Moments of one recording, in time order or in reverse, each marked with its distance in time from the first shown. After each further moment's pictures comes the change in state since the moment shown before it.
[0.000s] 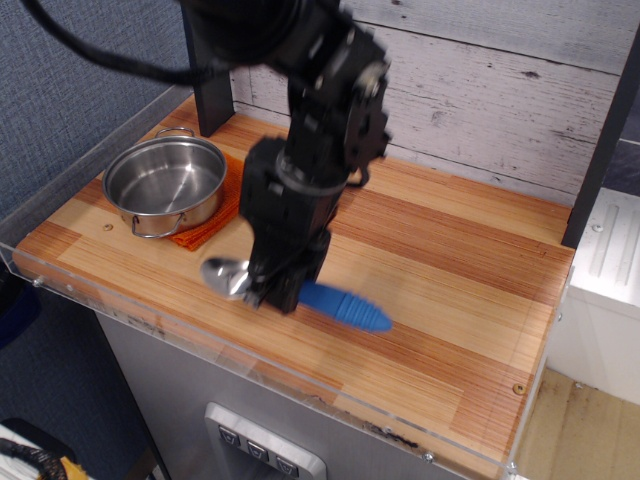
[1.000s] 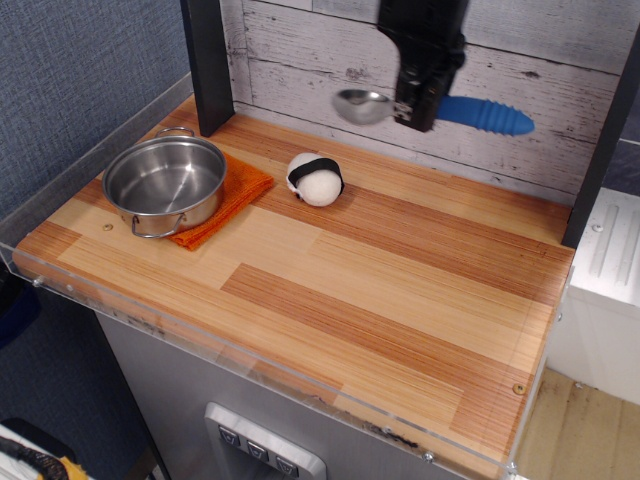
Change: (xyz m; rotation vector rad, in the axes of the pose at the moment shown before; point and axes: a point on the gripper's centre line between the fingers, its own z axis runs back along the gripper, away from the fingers) arm -0.022 -0.129 0.069 -0.174 0.044 0.076
